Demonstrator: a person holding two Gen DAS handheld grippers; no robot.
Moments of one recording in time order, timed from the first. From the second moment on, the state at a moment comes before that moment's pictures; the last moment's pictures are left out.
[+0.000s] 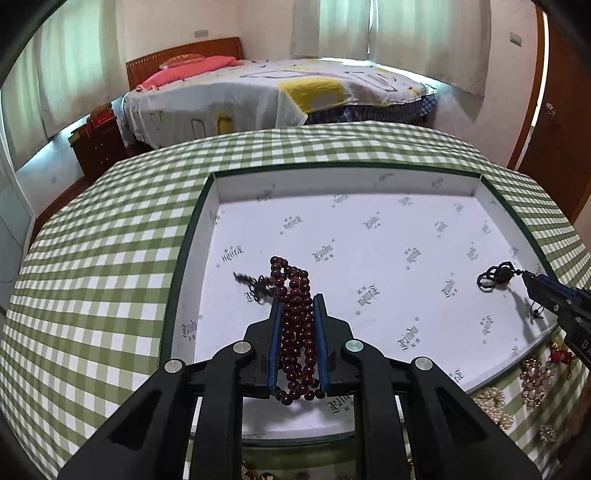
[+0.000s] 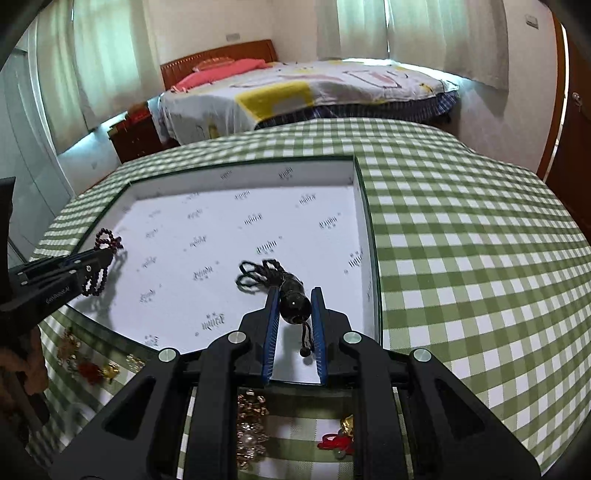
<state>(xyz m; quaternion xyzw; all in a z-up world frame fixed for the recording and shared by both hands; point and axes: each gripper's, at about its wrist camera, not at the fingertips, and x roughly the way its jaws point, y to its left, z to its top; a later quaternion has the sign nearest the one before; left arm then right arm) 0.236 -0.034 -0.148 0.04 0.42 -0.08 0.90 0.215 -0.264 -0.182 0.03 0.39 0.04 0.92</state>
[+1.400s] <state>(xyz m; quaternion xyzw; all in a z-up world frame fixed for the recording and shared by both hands) 0.090 -0.019 -0.123 0.00 0.36 -0.05 0.93 0.079 -0.257 -0.186 0.02 0.38 0.10 0.92</state>
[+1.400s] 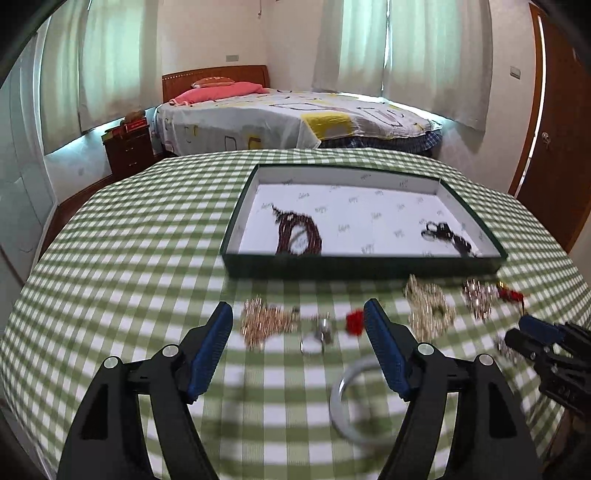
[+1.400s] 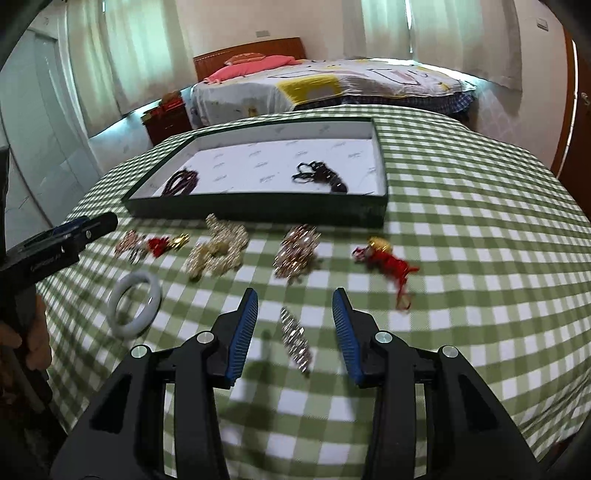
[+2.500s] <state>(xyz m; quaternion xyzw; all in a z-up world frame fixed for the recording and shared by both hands) 0.053 -0.063 -0.159 0.04 0.37 -0.10 0.92 0.057 -0.253 -0.202 0.01 0.38 0.11 0.92</state>
